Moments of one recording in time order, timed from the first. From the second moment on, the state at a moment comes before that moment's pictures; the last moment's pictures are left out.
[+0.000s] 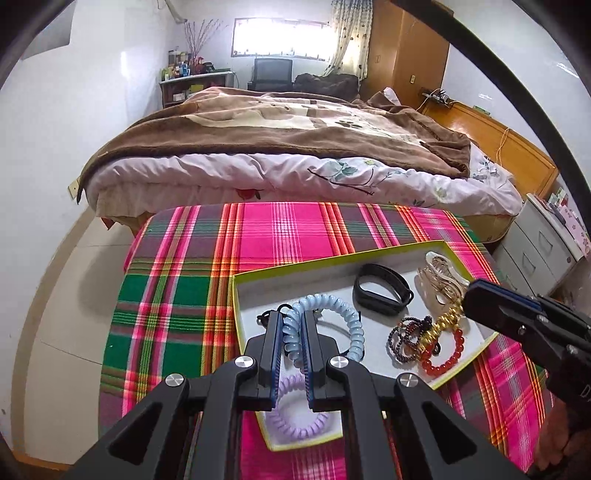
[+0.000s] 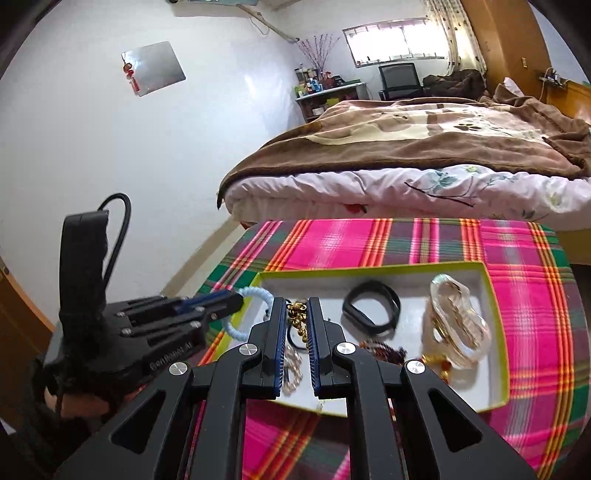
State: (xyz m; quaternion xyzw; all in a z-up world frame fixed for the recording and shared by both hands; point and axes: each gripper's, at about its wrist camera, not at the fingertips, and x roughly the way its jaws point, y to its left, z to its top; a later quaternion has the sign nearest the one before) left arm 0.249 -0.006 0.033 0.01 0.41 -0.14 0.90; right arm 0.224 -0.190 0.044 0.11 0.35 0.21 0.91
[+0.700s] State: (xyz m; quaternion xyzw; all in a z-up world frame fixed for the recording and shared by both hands) left arm 0.266 -0.008 -0.010 0.01 0.46 -0.13 0.88; right arm 0.267 -0.179 -0.018 0.09 0.42 0.19 0.88
